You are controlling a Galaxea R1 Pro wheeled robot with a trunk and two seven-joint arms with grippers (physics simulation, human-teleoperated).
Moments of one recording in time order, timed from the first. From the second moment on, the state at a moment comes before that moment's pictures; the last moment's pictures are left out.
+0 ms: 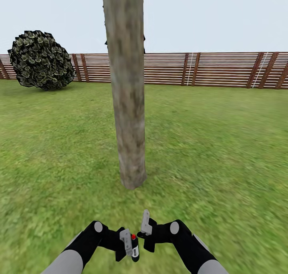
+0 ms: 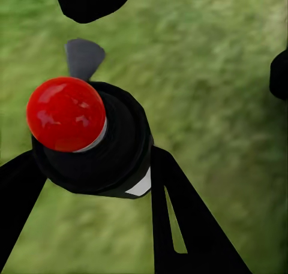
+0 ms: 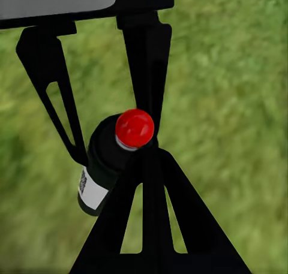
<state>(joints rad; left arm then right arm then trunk) -0.59 -0.11 0.14 -0.46 -0.98 -0.19 -1.01 -0.50 0.16 0.20 -0.71 0.77 -0.13 0.83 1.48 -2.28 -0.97</state>
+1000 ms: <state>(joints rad) -0.59 -0.11 0.15 -0.46 -0.95 -0.20 -1.01 -0.50 0.16 0.20 -0.71 0.77 -0.13 0.83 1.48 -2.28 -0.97</state>
